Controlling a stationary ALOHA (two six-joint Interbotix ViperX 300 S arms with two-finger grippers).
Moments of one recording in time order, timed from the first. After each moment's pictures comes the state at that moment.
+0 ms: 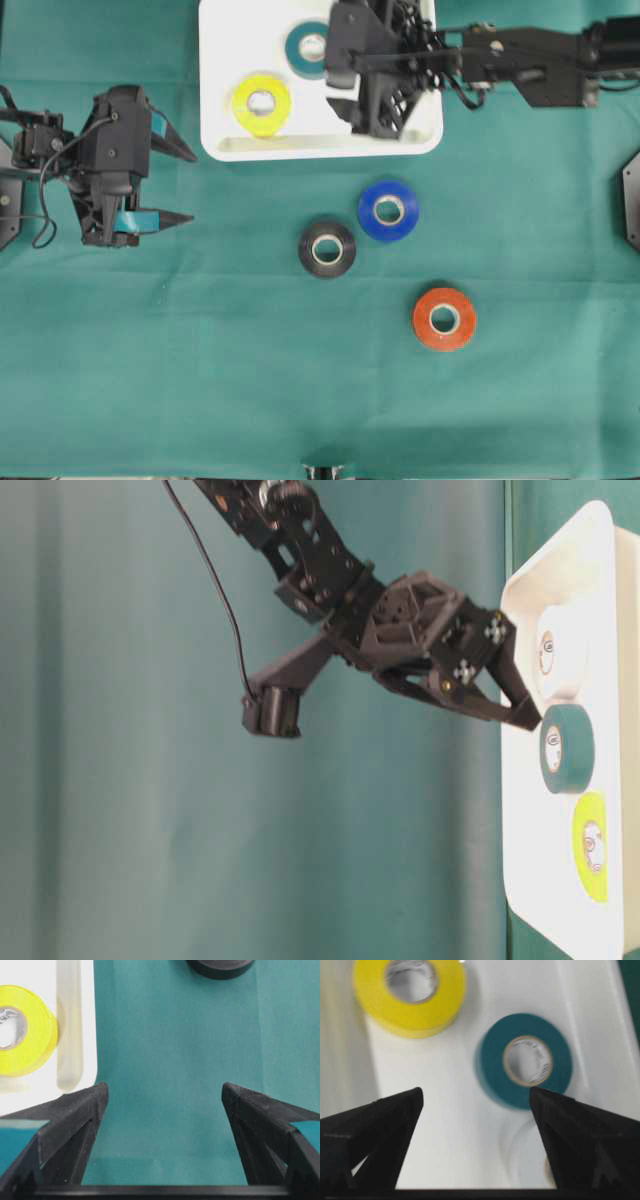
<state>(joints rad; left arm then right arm) 0.00 -0.44 1.01 -0.03 0.19 0.06 -0.26 0.12 0.51 -0.44 0.17 0.36</state>
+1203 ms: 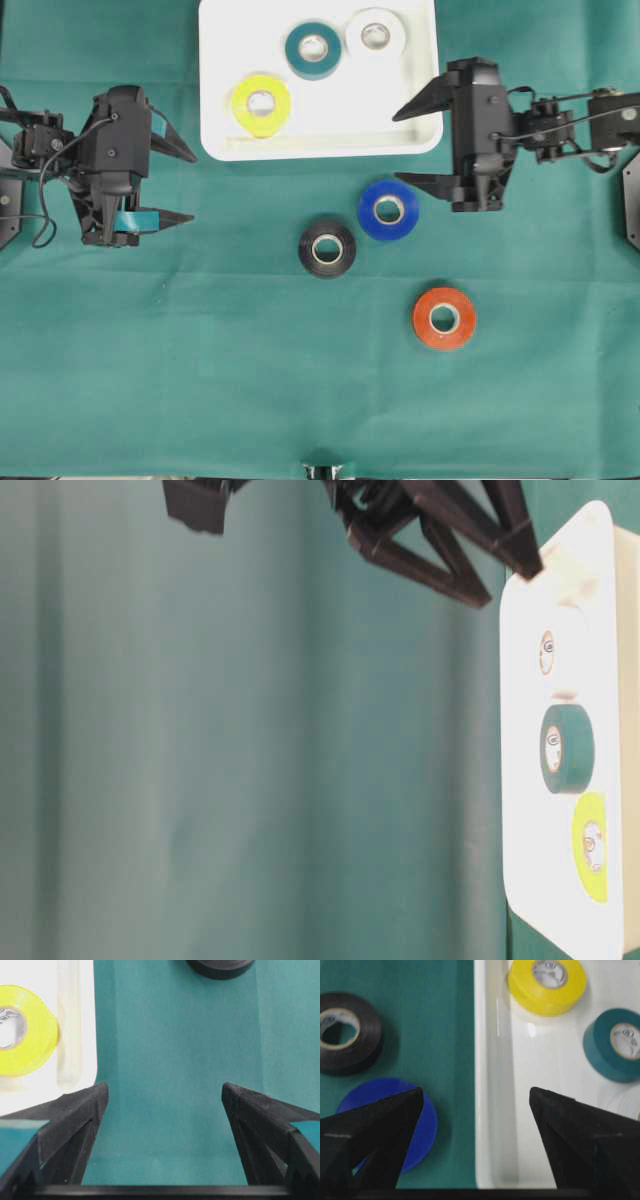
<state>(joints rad) 0.00 -0.44 1.01 -0.03 0.19 0.06 -0.15 -0.23 0.94 -0.44 -0.13 0.36</state>
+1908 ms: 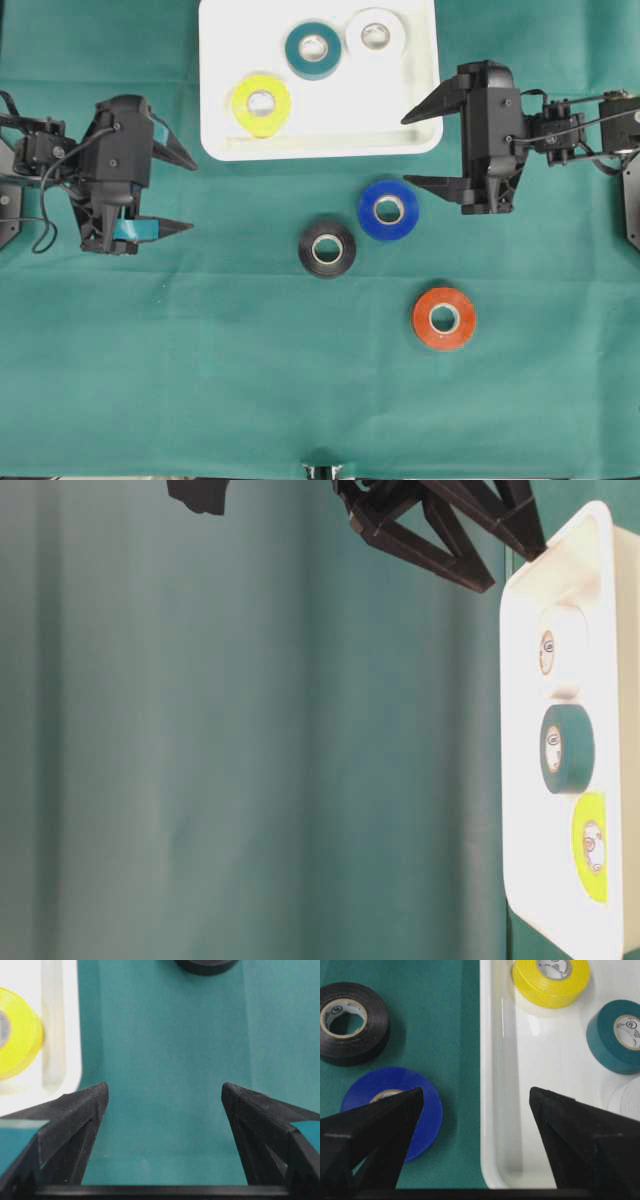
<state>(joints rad) -0.03 -0.41 1.00 -0.03 0.19 0.05 -0.15 -0.25 0.96 -0.44 -0.14 0.36</state>
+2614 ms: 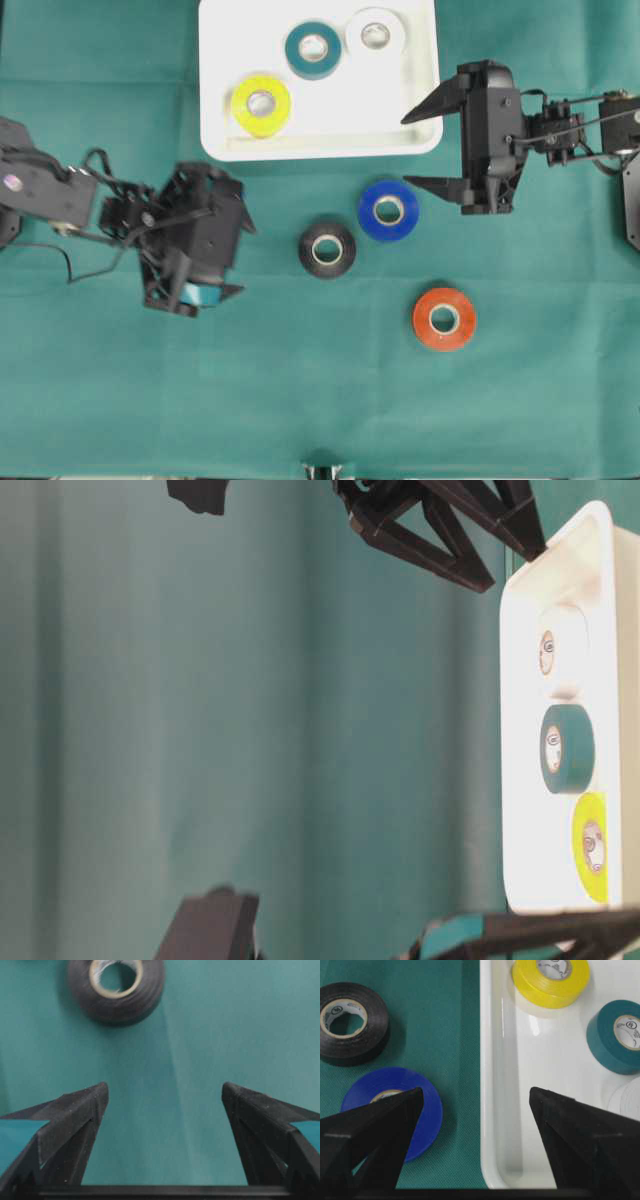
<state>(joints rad) -0.19 -0.09 0.75 -0.03 0.19 0.04 -0.14 -0.25 0.96 -0.44 -0.14 0.36</state>
